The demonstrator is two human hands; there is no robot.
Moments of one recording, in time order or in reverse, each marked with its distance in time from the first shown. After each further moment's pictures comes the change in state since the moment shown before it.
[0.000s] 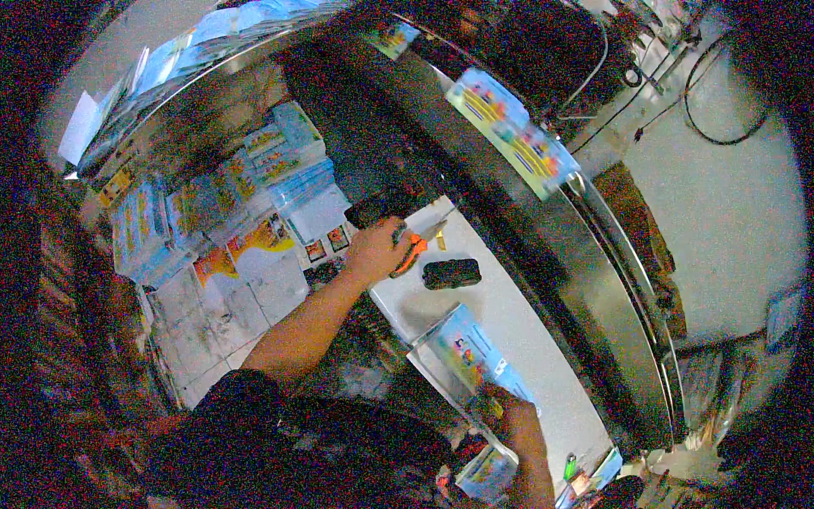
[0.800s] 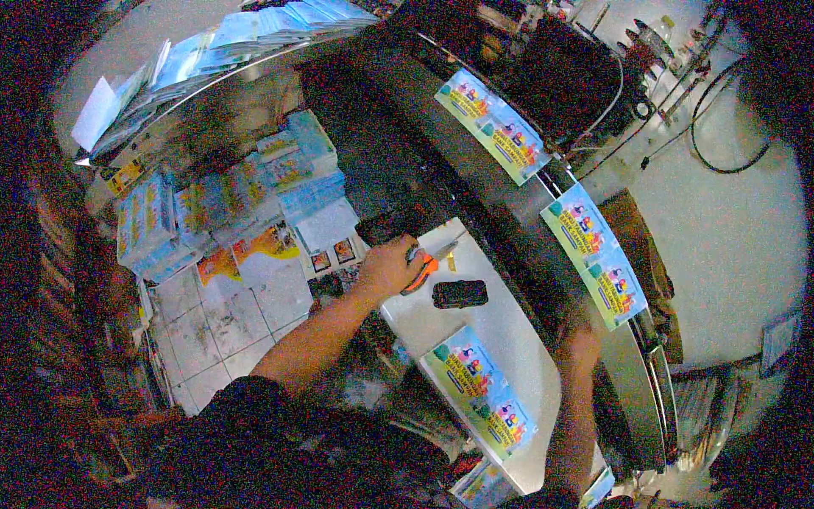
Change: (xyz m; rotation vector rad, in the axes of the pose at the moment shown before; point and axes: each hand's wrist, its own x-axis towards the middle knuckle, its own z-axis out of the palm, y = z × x) left_hand -0.001 -0.005 0.001 -0.031 -0.005 0.002; right_hand 0.129 0.047 -0.082 -0.516 0.557 0.097
